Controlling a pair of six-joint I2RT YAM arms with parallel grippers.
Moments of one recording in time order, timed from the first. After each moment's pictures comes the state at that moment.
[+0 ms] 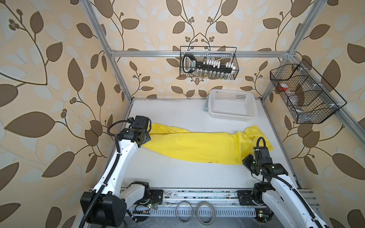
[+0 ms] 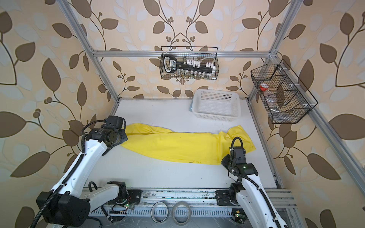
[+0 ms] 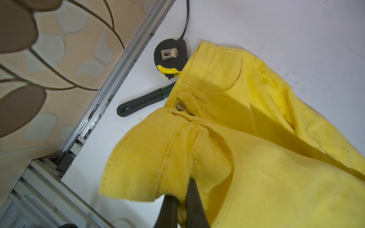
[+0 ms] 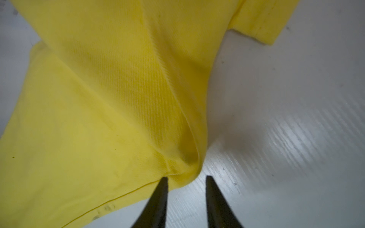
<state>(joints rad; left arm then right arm) -0.07 1.11 1.06 -1.06 -0.37 -0.59 0.06 0.68 0.36 -0.73 0.00 0.86</state>
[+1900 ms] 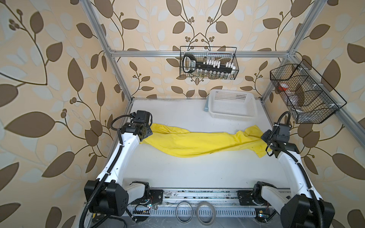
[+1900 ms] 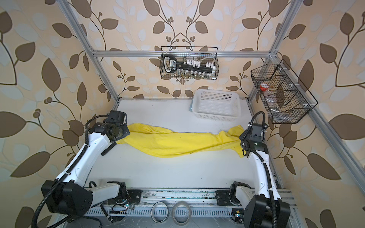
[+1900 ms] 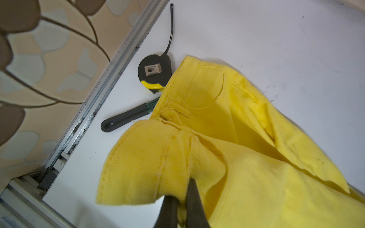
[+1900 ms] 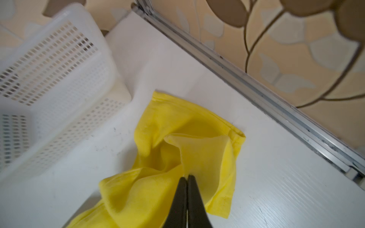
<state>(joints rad) -0.06 1.23 1.16 -0.98 -0.34 -0.57 -0.27 1.02 0.80 -0.51 0.23 0.58</state>
